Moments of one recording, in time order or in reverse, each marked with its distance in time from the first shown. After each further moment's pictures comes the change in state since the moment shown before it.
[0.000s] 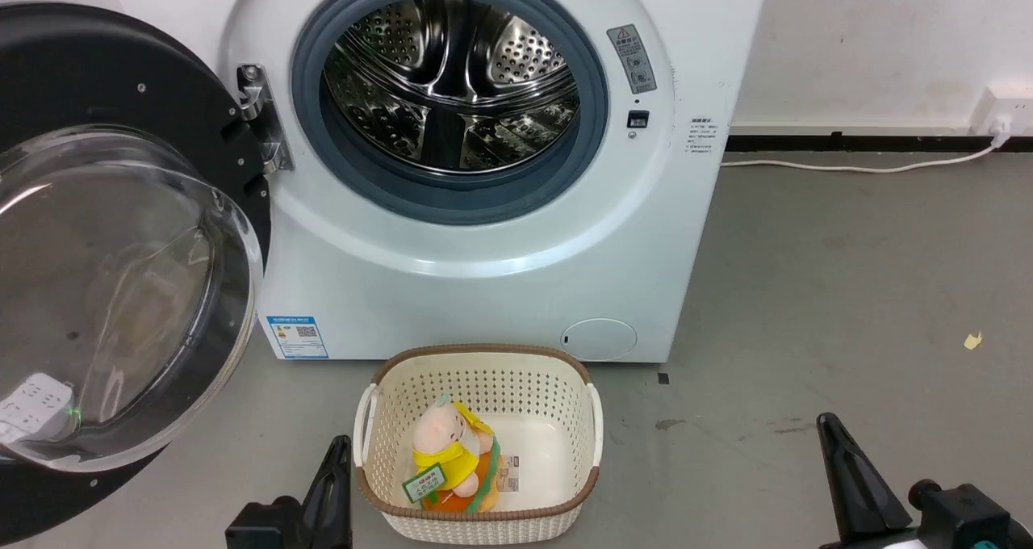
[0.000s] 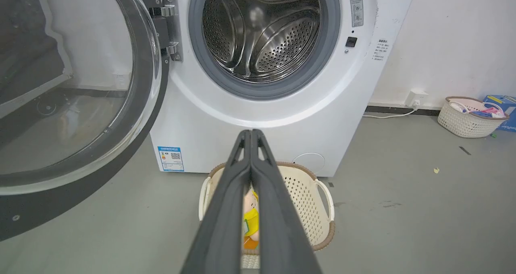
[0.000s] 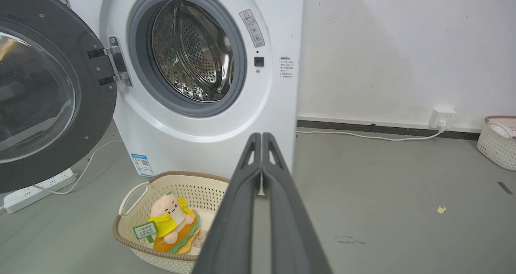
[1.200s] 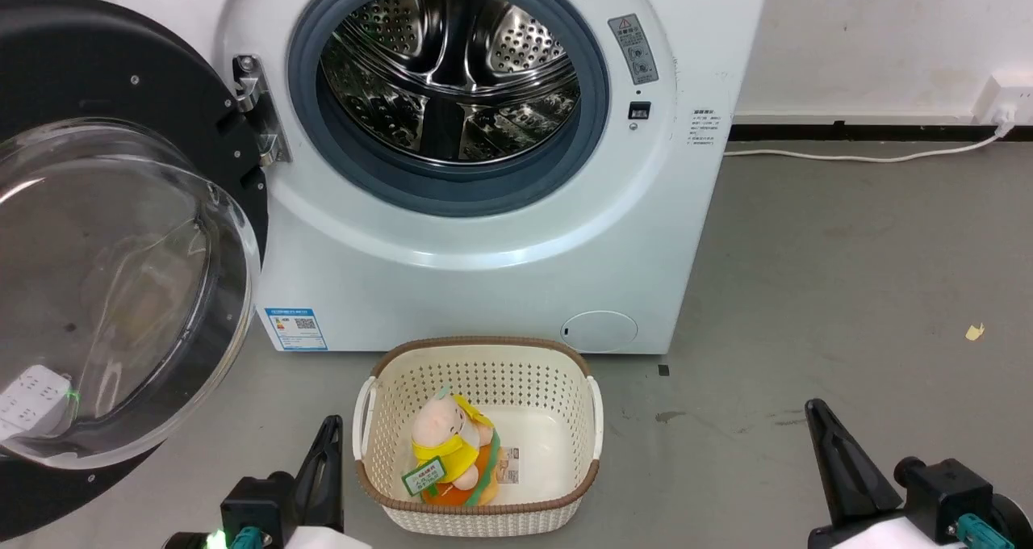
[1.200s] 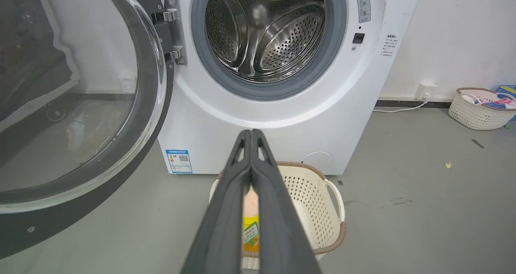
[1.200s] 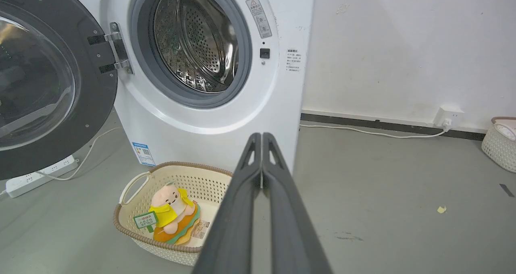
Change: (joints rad) left arm -0.021 -0.001 0.026 -0.046 0.044 0.000 0.071; right arm -0.031 0.000 0.011 -0.014 -0.024 0.000 0.072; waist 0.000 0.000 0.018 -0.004
